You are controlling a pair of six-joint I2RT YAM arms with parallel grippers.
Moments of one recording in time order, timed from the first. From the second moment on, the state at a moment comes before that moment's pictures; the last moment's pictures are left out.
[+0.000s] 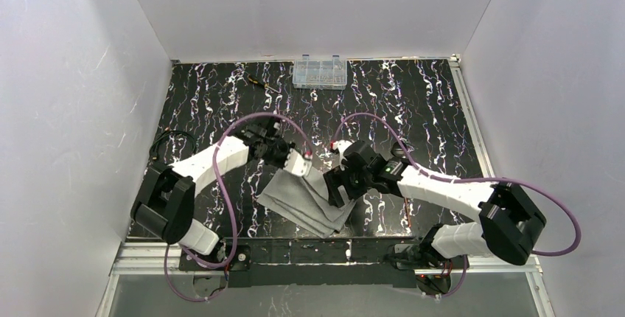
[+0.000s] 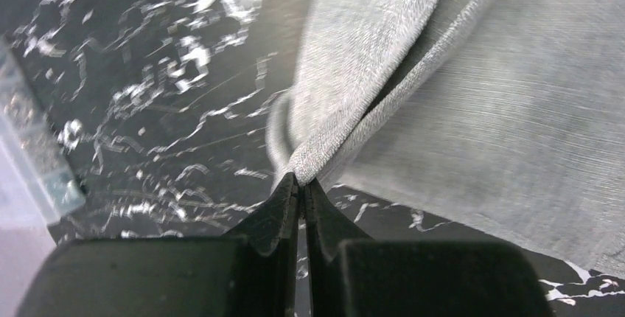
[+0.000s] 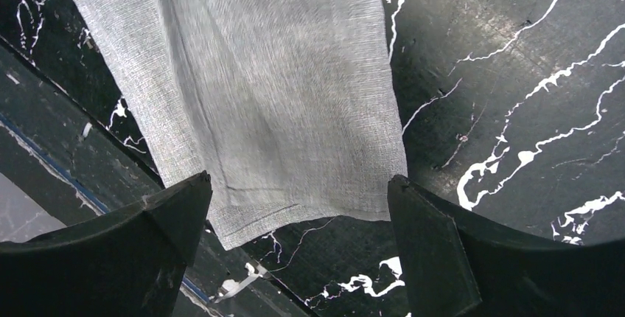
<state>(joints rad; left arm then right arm) -0.54 1.49 0.89 -0.51 0.42 1.51 0.90 1.31 0.75 -0.40 -0.14 0.34</state>
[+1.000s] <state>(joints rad) -0.44 1.82 1.34 -0.85 0.54 1.01 1.07 1.34 0.80 -0.31 -0.01 0.11</state>
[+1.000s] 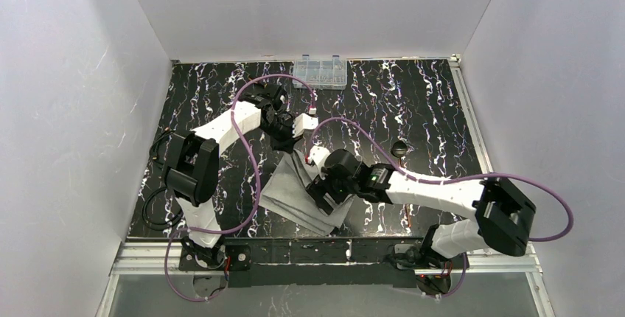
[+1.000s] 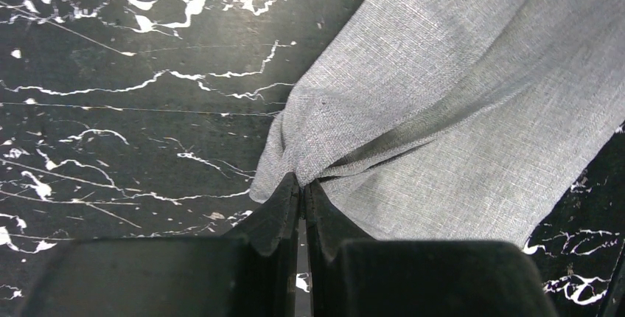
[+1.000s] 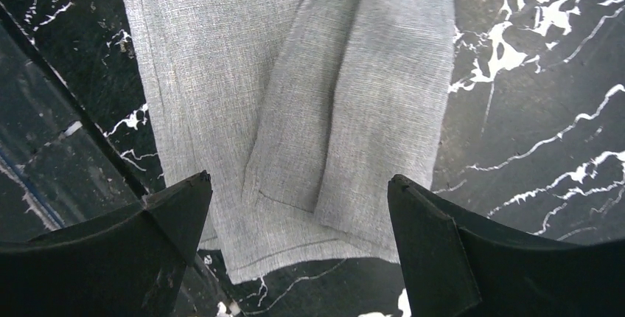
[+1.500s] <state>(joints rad) -0.42 1.83 1.37 -0.85 0.55 0.98 1.16 1.58 0.86 -0.27 0.13 0.09</state>
